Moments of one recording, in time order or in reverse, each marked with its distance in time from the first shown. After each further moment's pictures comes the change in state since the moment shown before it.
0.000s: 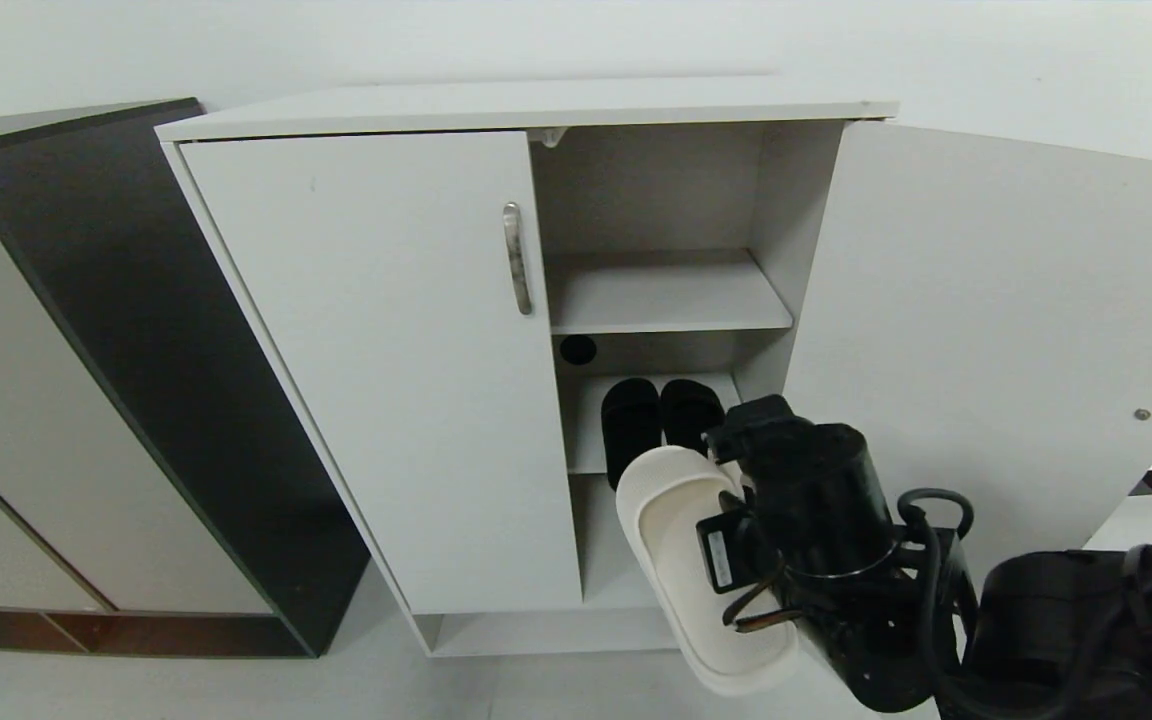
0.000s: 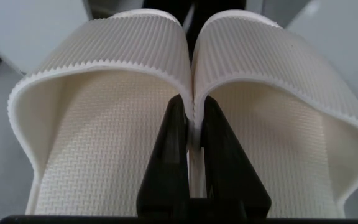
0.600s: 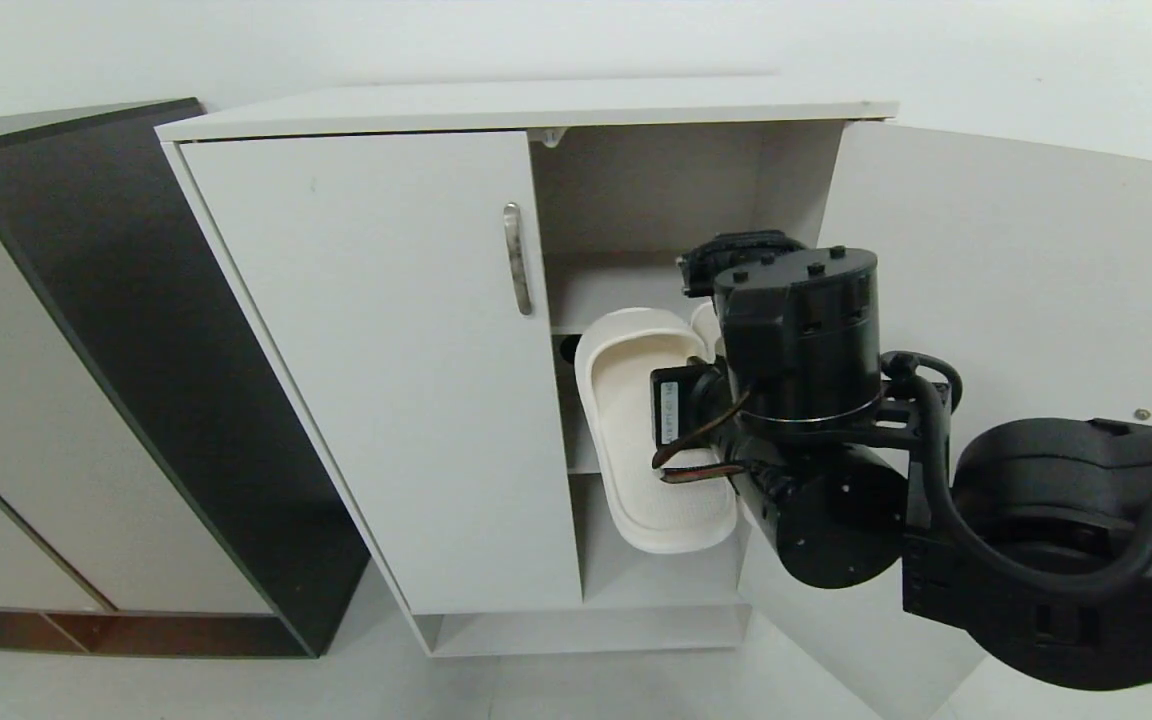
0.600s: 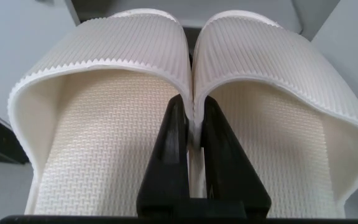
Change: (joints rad) left arm -0.001 0.000 0.000 0.000 0.000 0.005; right arm 0.055 -0.004 -0.368 0.125 -0.150 -0.005
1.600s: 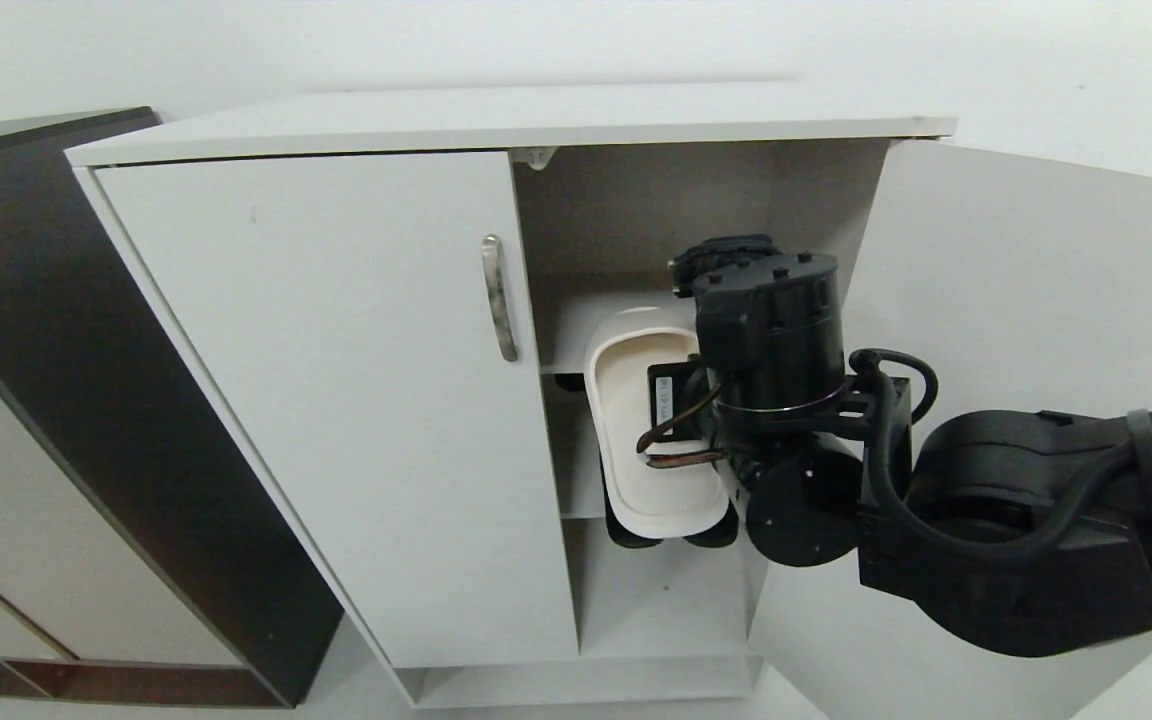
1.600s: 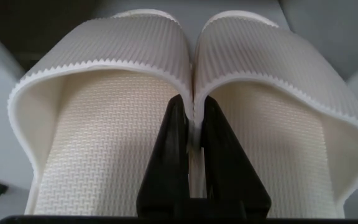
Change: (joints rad) left arm 0.000 0.000 0.000 0.000 0.000 -0.001; right arm -0.034 0.045 -0.040 -0.001 -0.025 -0.004
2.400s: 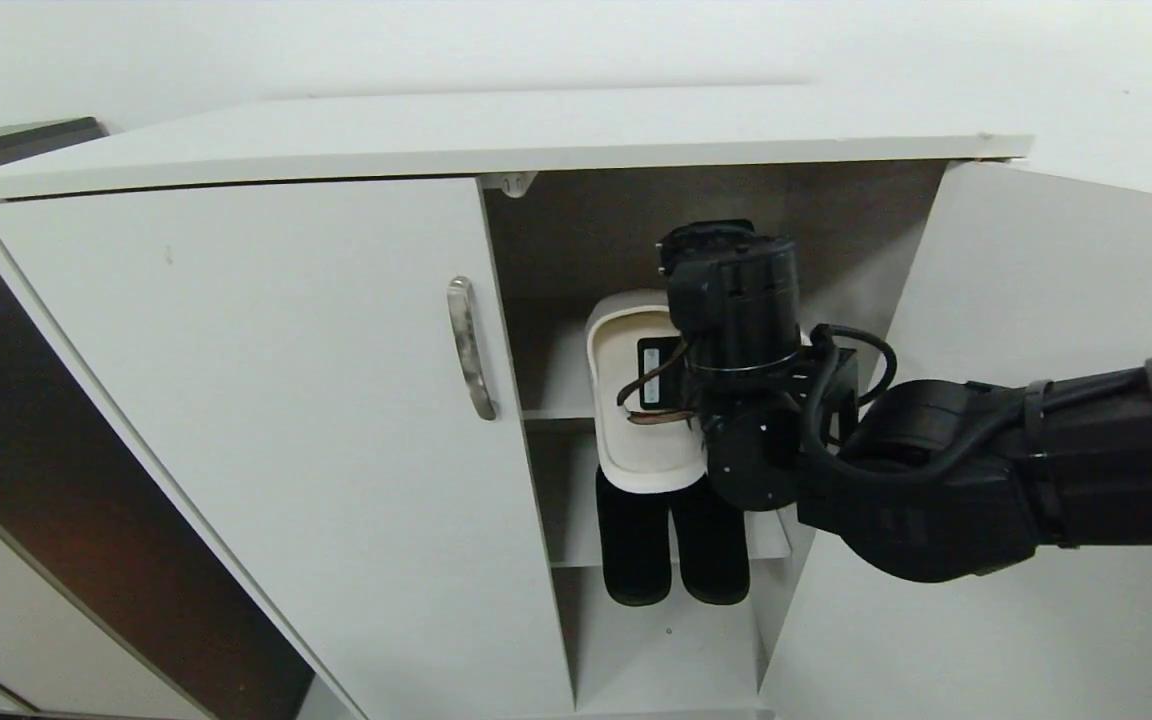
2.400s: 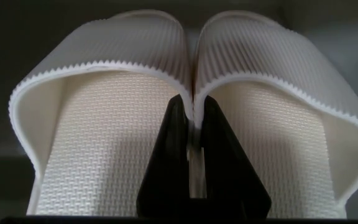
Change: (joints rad) left arm 0.000 0.000 0.000 0.000 0.000 -0.004; right arm -0.040 0.101 -0.147 0.009 0.011 -0.020
